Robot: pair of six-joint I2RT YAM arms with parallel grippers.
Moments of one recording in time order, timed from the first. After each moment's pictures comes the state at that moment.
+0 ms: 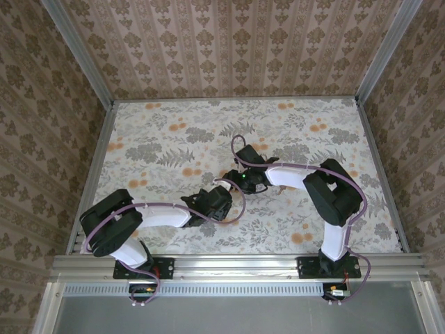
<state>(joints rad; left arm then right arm) -1.06 1.53 0.63 -0.10 -0.40 -0.32 0.63 1.86 1.08 -0.25 -0.35 0.79</state>
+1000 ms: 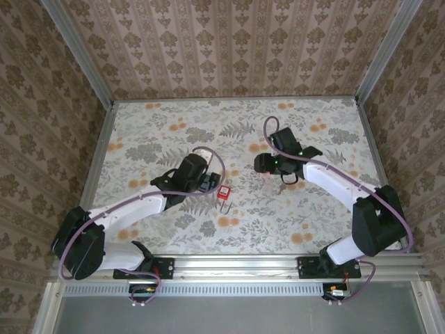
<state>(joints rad) -0.79 1.31 0.78 -0.23 -0.24 -0.21 0.41 1.51 1.07 -0.55 -0.06 0.45</state>
